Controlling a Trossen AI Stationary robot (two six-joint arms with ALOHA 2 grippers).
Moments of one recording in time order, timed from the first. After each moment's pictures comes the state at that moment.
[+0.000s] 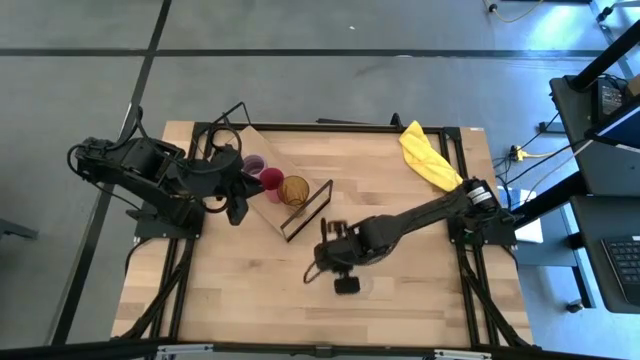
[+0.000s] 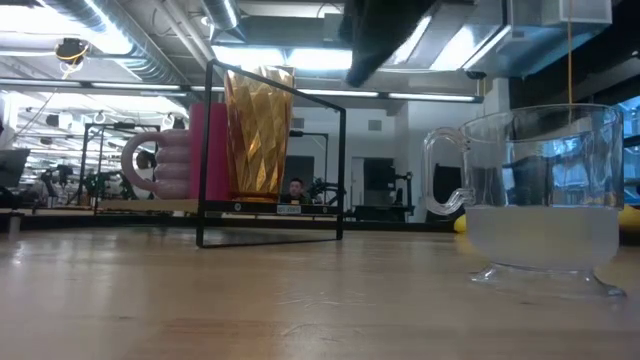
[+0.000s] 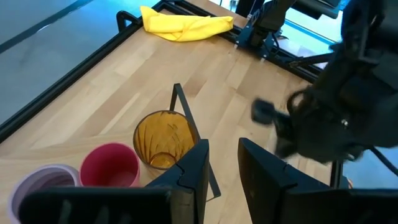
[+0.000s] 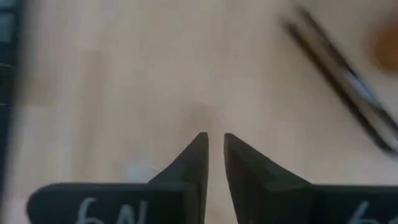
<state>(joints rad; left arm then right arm) -0.32 1.20 1.64 -1.16 -0.49 -0.70 0.34 1.98 1.73 -0.91 0.07 0.17</state>
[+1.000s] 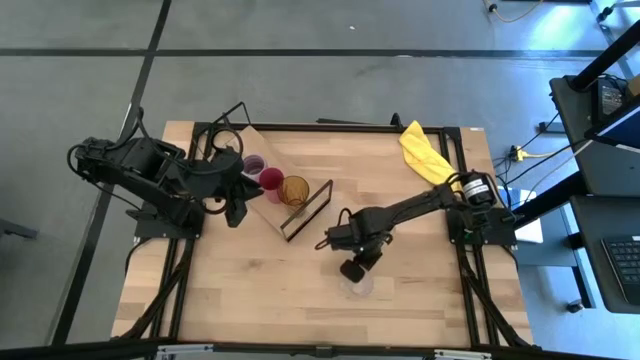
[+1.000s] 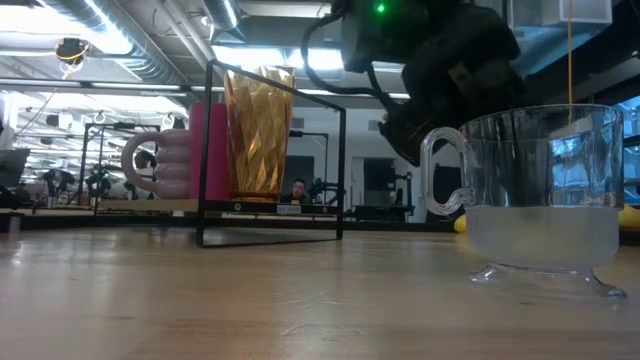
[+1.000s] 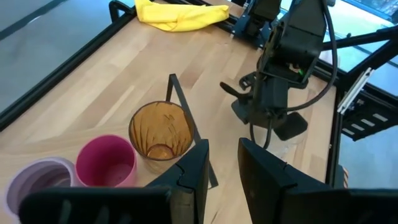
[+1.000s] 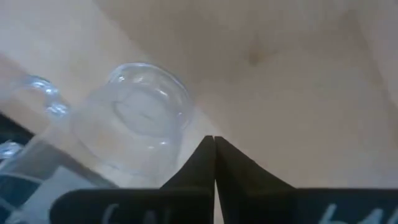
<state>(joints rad) -0.32 1.20 1.64 -1.18 -0.45 -0.70 0.22 1.97 1.35 -0.94 -0.43 0.91</state>
